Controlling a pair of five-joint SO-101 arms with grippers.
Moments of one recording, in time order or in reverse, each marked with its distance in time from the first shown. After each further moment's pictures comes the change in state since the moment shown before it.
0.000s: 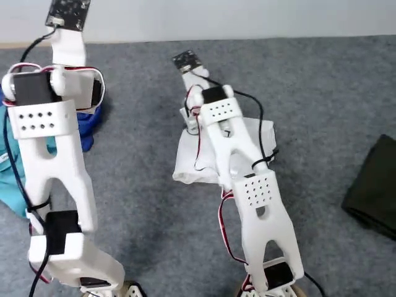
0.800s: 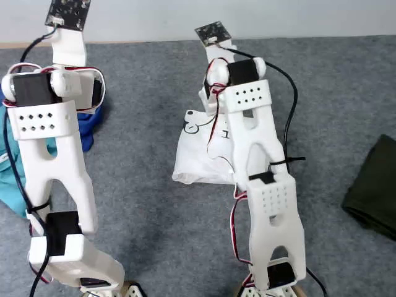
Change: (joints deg) left arm 0.1 -0.4 0.0 0.0 0.0; right arm 4.2 -17.4 -6.8 31.2 -4.2
